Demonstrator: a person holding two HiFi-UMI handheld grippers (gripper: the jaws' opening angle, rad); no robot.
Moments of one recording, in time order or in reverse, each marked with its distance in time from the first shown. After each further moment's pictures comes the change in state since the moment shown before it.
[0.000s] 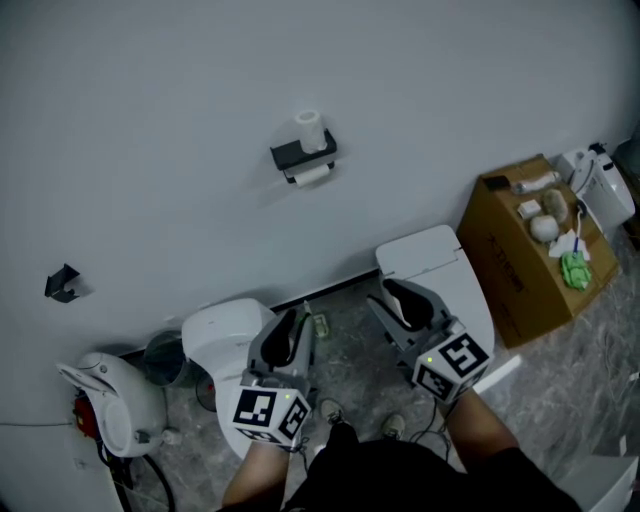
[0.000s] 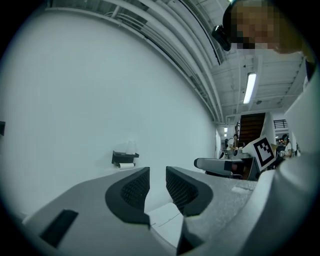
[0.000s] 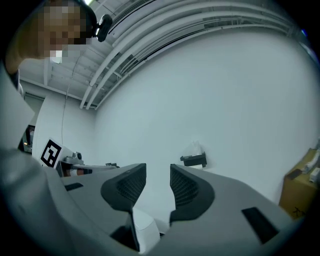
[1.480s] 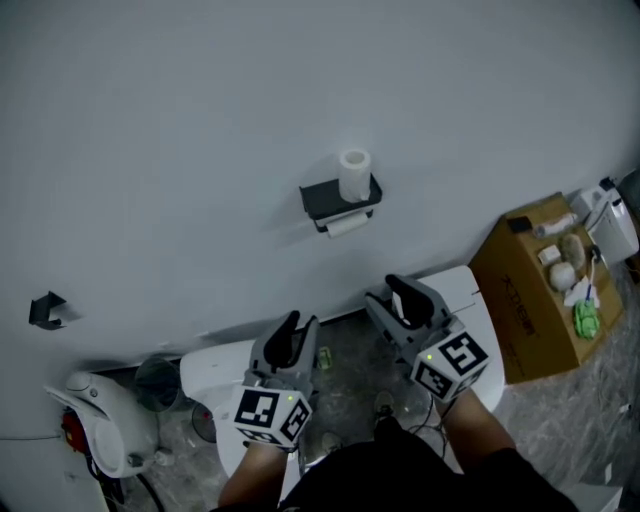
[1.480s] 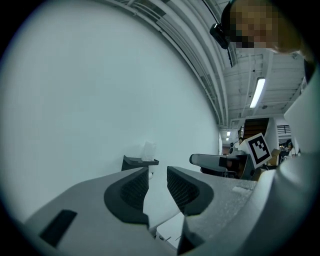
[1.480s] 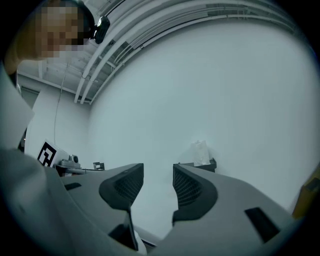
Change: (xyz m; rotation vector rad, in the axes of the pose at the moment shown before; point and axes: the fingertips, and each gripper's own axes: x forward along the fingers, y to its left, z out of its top) left arm 0.136 0.167 0.021 -0.046 -0.010 -0.008; right arm 0.215 -0.081 0.001 -0.032 0.040 -0.013
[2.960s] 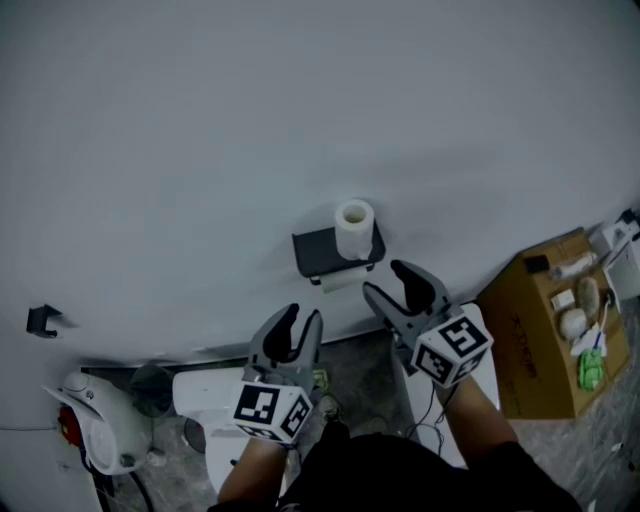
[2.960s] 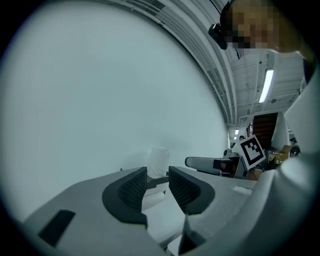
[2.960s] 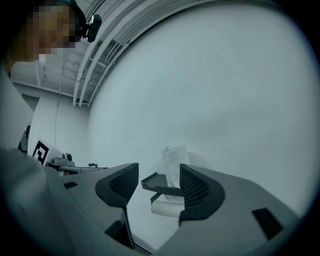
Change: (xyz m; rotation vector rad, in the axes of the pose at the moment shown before) left arm 0.151 0.040 0.027 0.029 -0.032 0.072; right arm 0.110 -0.143 0.020 0.038 0.021 0.065
